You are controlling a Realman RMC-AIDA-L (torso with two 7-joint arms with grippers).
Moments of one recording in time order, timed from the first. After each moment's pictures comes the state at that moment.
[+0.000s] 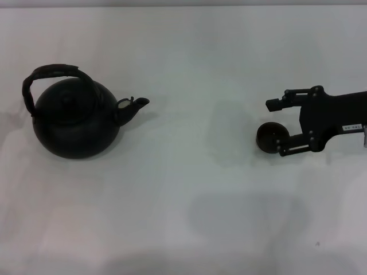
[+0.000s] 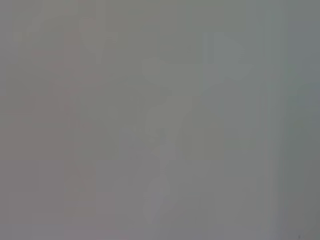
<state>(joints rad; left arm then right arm) -0.24 -2.08 0.66 0.06 -2.30 -1.51 2.78 0.36 2.01 -1.15 -0.99 1.21 1.52 -1.66</state>
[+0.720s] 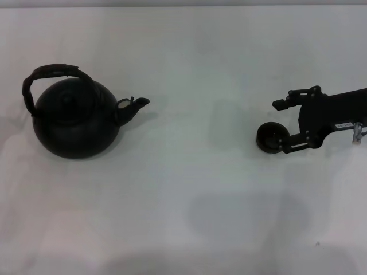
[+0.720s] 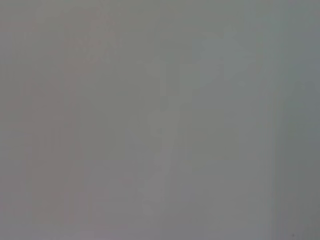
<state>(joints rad) -0.22 -2.08 0.66 0.06 -2.28 -1.53 2.77 0.38 2.01 -1.26 -1.02 1.07 1.33 -1.66</state>
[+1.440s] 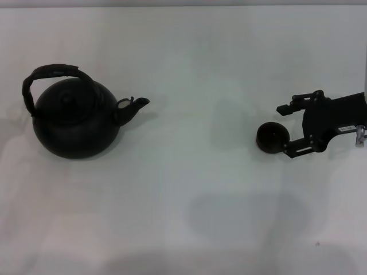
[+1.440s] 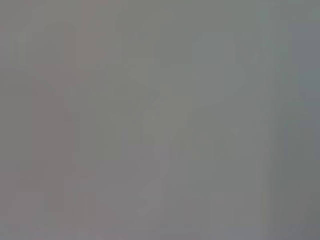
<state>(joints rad) -0.22 -2.08 0.66 0.06 -2.28 -1.55 2.76 0.39 2.00 -1.26 -1.02 1.01 1.34 -1.63</state>
